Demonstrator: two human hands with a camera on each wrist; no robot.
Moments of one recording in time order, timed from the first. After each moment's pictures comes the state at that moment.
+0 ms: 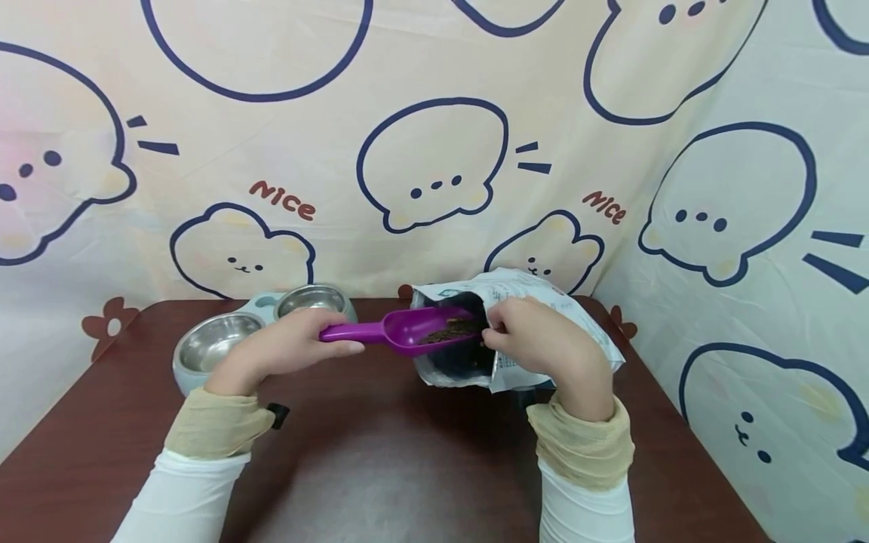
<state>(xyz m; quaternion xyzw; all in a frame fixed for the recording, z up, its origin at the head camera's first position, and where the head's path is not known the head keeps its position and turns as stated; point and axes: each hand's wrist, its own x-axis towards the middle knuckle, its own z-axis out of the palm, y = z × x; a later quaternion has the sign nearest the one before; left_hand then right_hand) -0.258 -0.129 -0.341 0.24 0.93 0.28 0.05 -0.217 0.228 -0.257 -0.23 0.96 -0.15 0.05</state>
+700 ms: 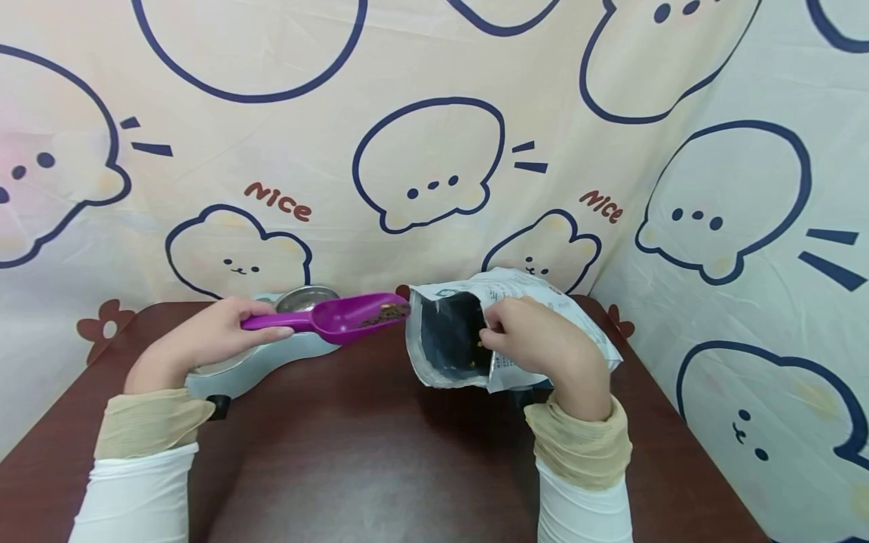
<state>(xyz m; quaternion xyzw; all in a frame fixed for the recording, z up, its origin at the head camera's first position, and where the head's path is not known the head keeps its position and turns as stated) -0.255 -0.217 -0.339 0.15 0.94 0.30 0.02 -0.217 0.229 -0.257 -0.23 0.96 -0.16 0.05</state>
